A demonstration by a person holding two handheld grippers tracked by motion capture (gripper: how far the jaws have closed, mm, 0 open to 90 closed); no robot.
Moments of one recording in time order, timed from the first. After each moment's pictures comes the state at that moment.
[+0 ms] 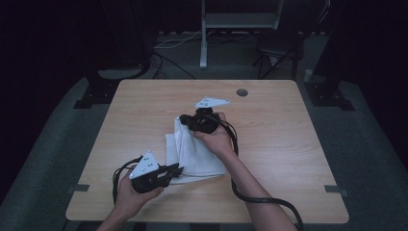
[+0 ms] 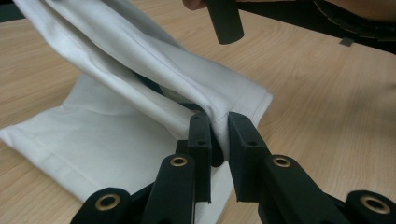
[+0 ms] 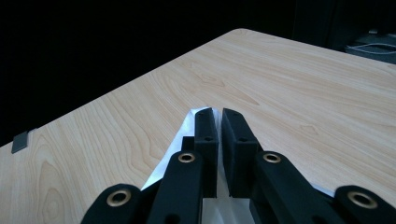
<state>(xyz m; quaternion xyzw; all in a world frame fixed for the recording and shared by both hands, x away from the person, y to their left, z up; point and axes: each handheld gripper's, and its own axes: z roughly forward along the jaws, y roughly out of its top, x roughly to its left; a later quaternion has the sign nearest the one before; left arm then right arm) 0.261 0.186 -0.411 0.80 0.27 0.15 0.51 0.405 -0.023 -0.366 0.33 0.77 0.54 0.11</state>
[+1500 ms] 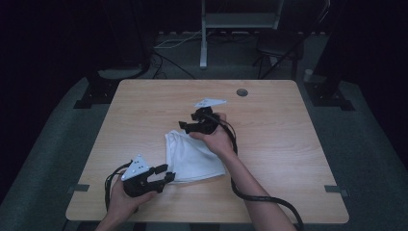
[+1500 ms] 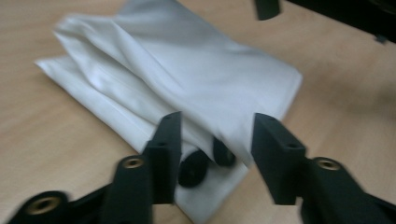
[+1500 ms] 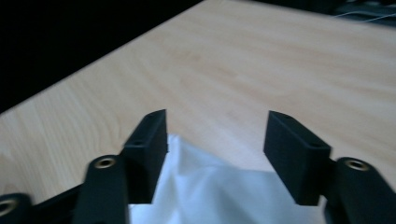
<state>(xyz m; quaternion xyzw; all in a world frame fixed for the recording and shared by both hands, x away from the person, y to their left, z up) 0.259 0.211 -0.428 0.78 0.34 0.15 0.50 0.418 -0.026 -0.377 0.37 0.78 0.49 0.11</state>
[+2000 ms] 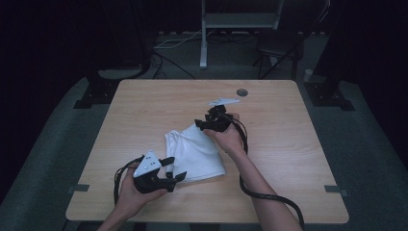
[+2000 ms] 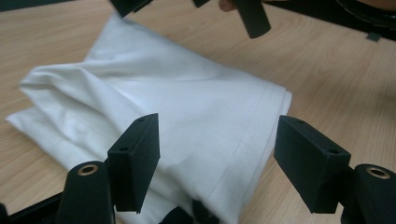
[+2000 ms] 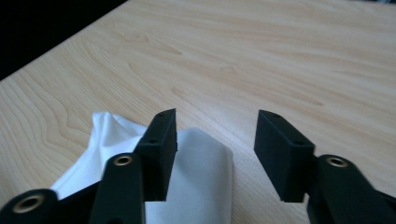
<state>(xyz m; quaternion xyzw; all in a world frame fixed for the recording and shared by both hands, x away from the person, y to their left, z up) 0.269 0.178 -0.422 0.80 0.29 0.16 0.50 0.430 -0.057 -0.394 0.43 0.77 0.46 0.12</state>
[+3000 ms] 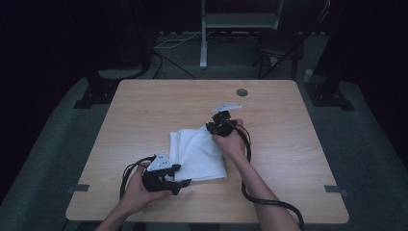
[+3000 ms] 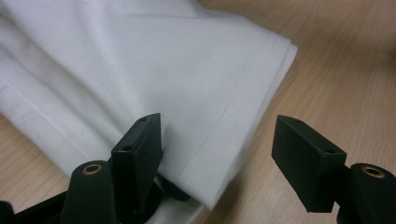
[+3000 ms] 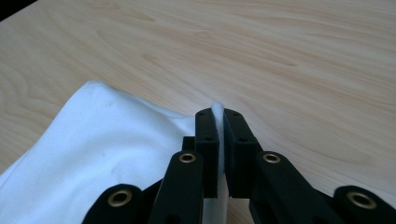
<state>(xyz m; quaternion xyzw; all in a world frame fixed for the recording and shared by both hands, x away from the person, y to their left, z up) 0.279 0.163 -0.429 0.85 0.29 0.08 0.44 0.419 -0.074 -0.405 0.45 0.78 0.41 0.15</state>
